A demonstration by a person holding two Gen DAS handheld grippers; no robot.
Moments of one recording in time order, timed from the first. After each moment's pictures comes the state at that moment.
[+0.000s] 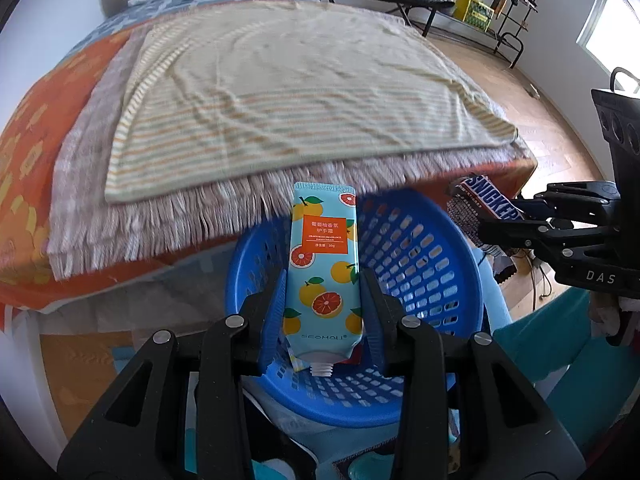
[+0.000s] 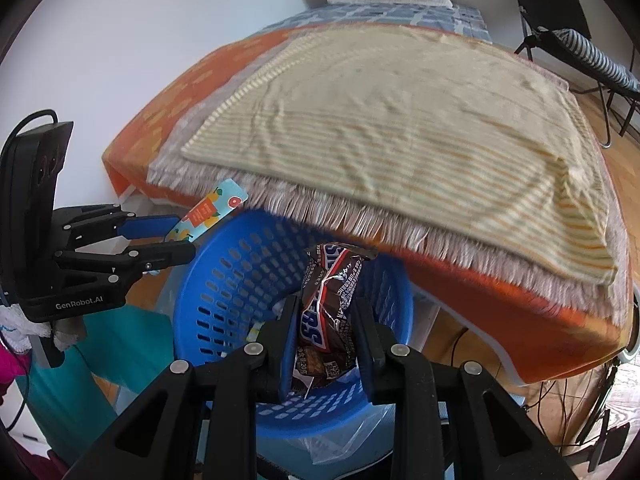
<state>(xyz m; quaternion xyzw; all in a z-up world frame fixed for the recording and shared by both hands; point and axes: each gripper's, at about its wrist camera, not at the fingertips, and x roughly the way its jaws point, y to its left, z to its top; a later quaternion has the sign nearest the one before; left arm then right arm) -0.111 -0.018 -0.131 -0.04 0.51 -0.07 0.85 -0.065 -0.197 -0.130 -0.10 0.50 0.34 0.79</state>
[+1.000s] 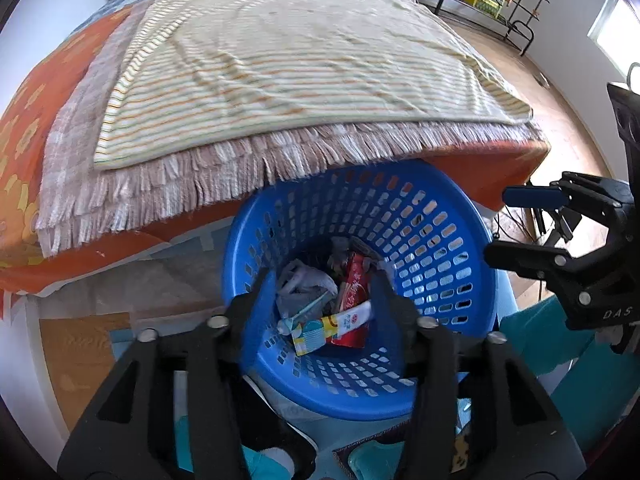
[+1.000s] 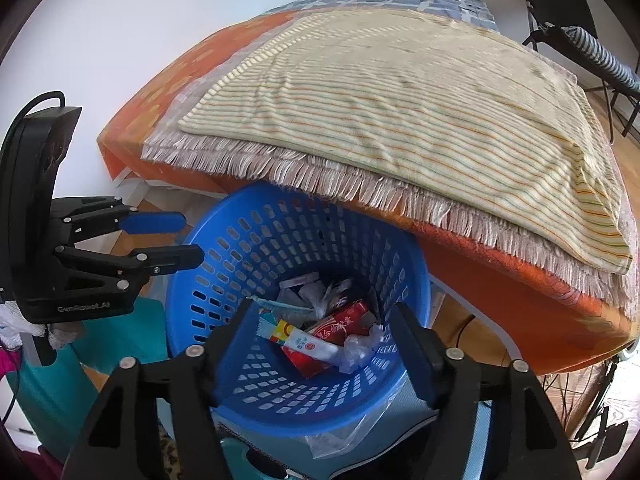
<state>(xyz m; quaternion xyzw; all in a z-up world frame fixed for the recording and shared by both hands) -0.109 -0.014 -0.147 -0.04 0.54 -0.05 0.84 -0.071 -0.188 -0.144 -0.11 0.51 0.34 0.78</state>
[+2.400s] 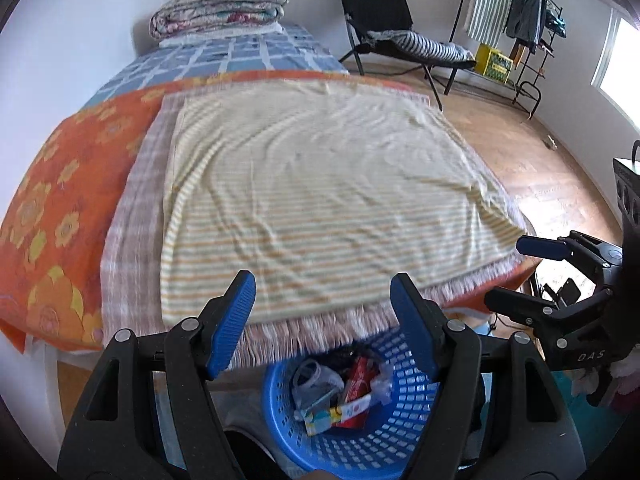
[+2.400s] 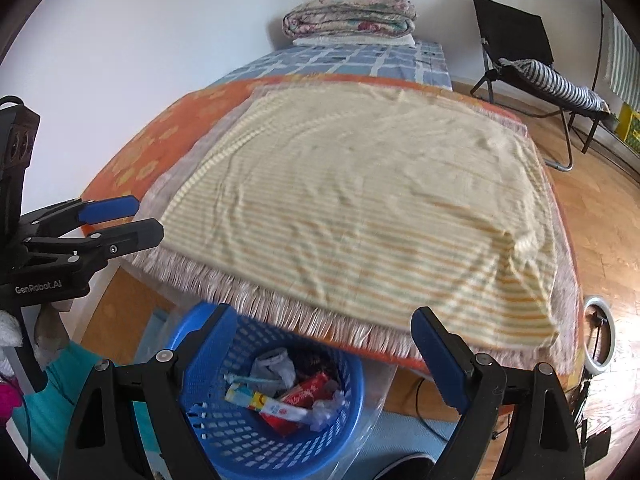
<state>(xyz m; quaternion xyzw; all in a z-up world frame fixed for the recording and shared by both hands) -0.050 0.001 -0.041 -0.05 0.43 -0.02 0.90 -0.017 -0.195 -0.063 -0.08 0.44 0.28 0.85</state>
